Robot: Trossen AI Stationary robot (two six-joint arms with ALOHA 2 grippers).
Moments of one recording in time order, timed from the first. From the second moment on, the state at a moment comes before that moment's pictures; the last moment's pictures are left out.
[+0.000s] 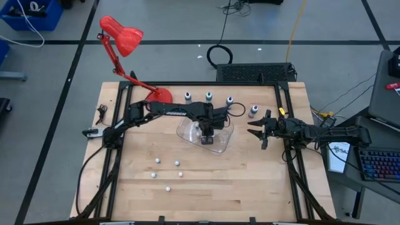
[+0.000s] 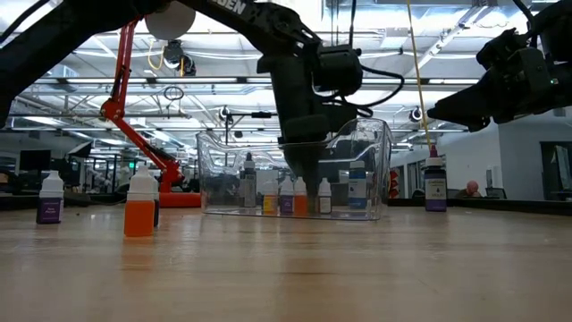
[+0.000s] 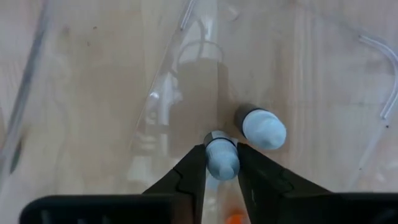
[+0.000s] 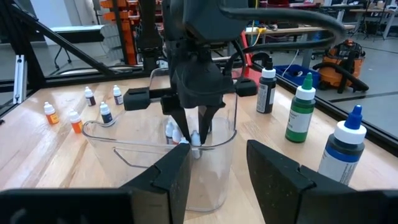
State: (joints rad) left arm 0.15 2.30 1.90 -0.93 0.05 0.14; right arm -0.06 0.21 0.02 0.08 0.16 0.07
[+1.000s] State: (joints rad) left arm 0.15 2.19 1.90 -0.96 -0.01 0.13; right arm -0.06 0.21 0.02 0.08 0.16 0.07
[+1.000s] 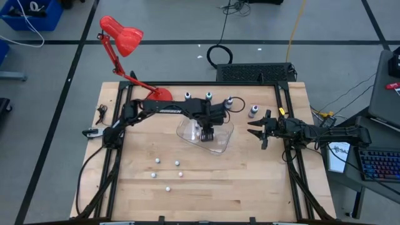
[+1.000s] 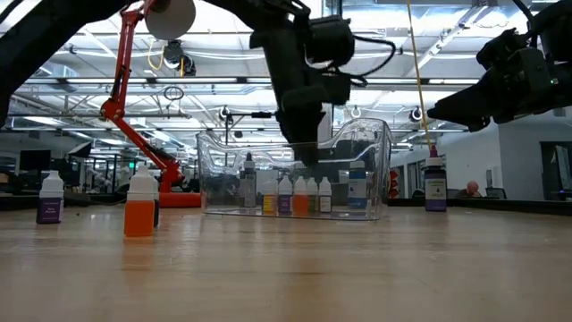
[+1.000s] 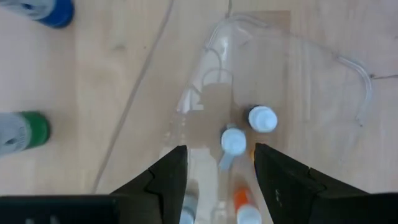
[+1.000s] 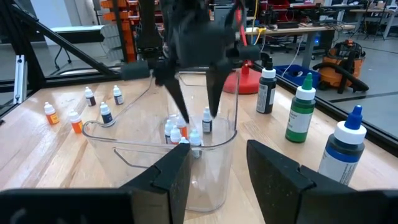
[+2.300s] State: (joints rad) left arm -0.37 1.63 1.22 -1.15 -0.12 -1.35; right arm -0.06 0.21 0.02 0.08 0.16 0.07
